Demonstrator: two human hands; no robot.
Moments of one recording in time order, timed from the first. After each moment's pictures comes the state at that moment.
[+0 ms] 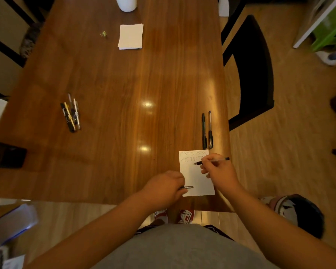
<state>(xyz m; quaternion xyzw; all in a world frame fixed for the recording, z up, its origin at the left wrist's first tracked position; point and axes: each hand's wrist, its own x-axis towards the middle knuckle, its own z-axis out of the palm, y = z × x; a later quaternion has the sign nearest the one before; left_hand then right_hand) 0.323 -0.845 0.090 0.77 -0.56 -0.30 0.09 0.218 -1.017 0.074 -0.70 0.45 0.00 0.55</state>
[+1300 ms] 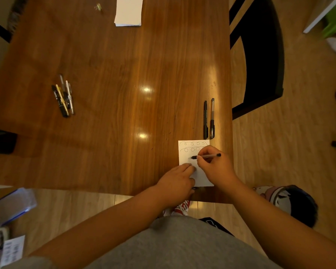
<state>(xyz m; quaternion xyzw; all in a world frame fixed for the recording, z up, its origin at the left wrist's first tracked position) 0.290 -0.861 0.044 0.74 -0.63 -0.24 0.05 0.219 -1.014 0.063 -0.81 0.36 0.04 0.46</state>
